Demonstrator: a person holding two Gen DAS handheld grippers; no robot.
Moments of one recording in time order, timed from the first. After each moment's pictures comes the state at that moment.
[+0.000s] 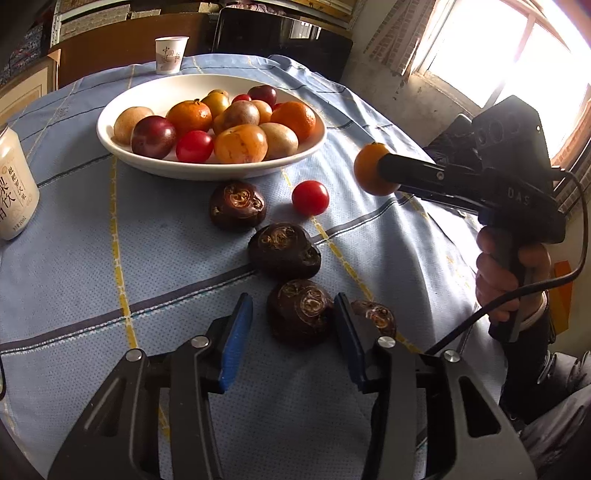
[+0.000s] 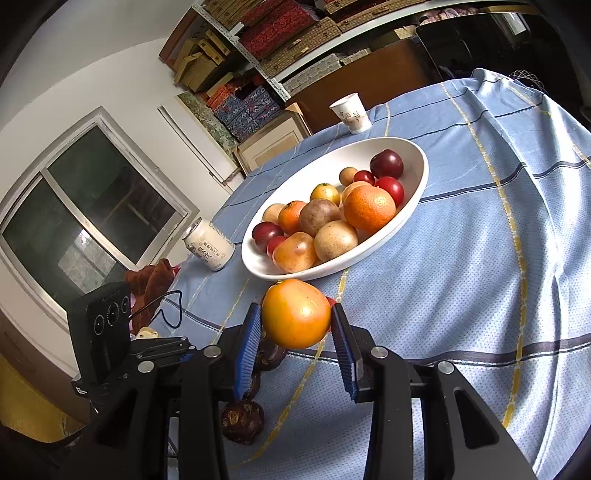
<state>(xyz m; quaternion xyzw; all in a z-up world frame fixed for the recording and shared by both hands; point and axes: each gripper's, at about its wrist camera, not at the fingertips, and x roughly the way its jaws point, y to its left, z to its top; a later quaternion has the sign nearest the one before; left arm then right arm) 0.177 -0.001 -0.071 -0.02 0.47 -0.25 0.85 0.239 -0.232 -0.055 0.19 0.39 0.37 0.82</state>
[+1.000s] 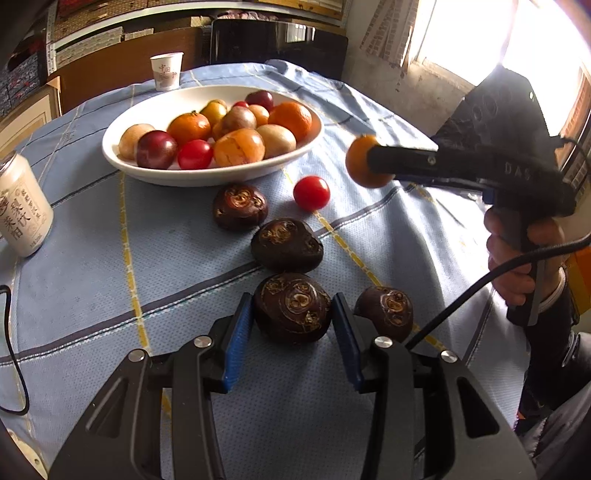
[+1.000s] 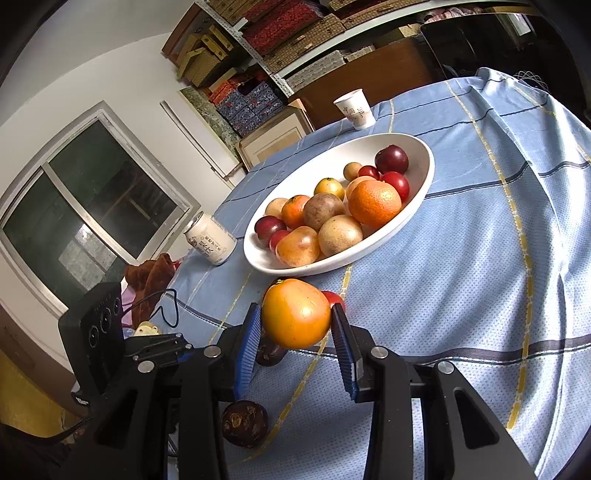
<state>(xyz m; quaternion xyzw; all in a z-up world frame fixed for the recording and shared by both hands) 0.165 -0.006 -0.066 0.02 0.46 -0.23 0.86 0.237 -0.226 -0.056 0.17 0.39 0.37 0.82</state>
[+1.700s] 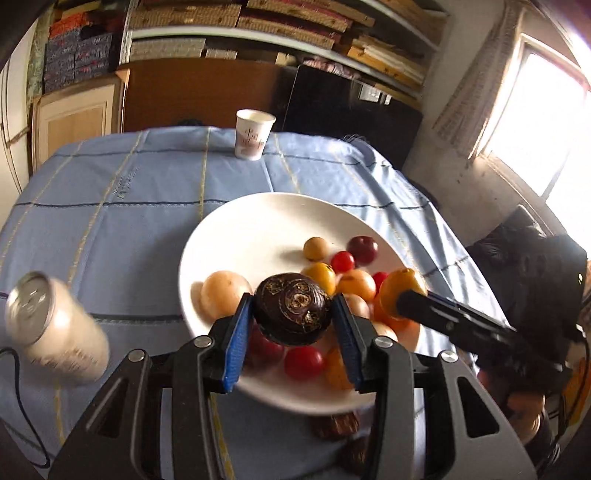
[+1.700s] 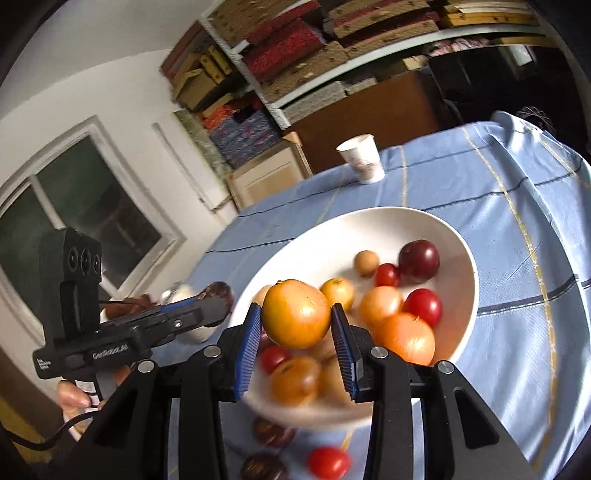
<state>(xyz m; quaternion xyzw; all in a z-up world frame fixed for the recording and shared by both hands) 0.321 0.036 -0.003 -0.08 0.41 -0.12 0.90 0.335 -0.175 -0.033 0.17 0.35 0.33 0.86</state>
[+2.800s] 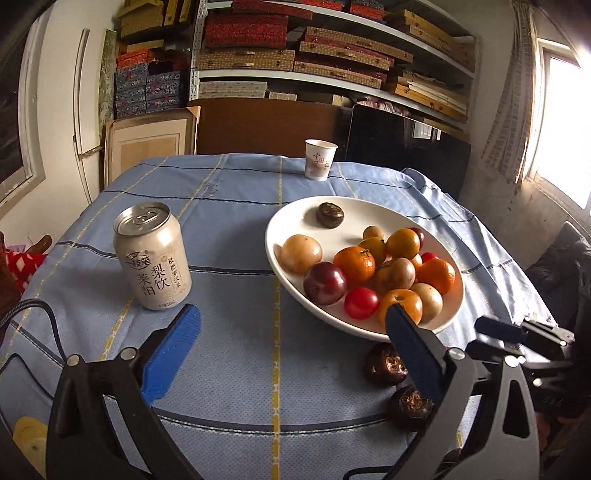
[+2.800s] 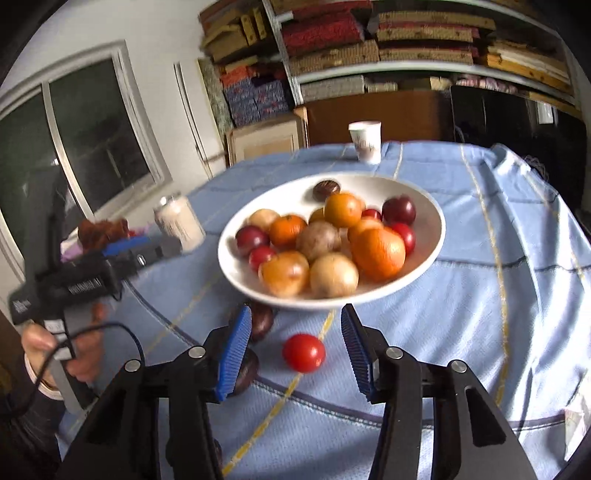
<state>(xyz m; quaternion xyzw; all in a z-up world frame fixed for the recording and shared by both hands) 0.212 0.047 -0.018 -0.06 0.32 0.02 0.95 0.246 -0.179 -0.048 0.01 0.36 0.32 0.88</state>
